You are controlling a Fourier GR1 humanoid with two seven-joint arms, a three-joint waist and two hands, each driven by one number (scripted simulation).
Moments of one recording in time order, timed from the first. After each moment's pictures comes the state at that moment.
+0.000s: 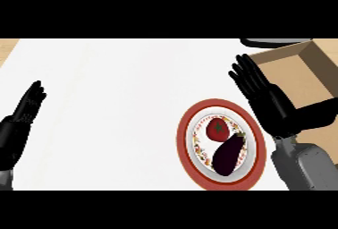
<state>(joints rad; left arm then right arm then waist) -0.01 0.58 -0.08 -1.57 0.17 0.13 -0.14 -0.31 -0.29 0.20 -1.60 -0.48 0.00 0.09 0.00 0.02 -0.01</state>
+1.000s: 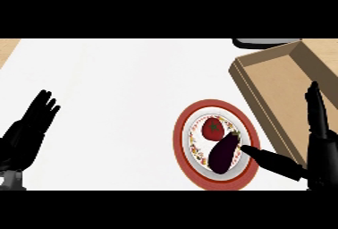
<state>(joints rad) 0.01 0.45 -0.02 -1.58 0.43 0.11 0.13 0.04 -0.44 0.26 -1.93 0.29 -0.56 0.10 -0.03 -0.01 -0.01</state>
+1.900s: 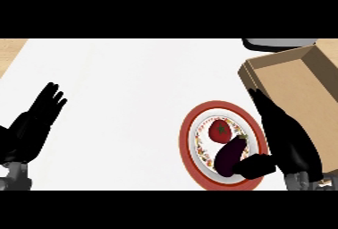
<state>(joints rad) -0.05 0.44 -0.03 -1.60 0.43 0.10 0.18 -0.28 -0.51 0.48 -1.98 0.48 0.08 1.09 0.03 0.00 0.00</state>
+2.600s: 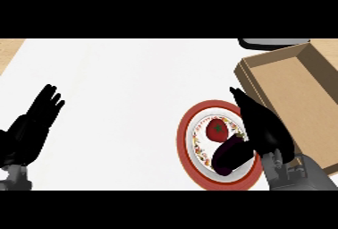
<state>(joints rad) -0.03 0.42 -0.01 -1.61 0.40 0.10 0.18 -0.39 -0.38 0.47 -1.86 0.41 0.18 1.17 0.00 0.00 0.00</state>
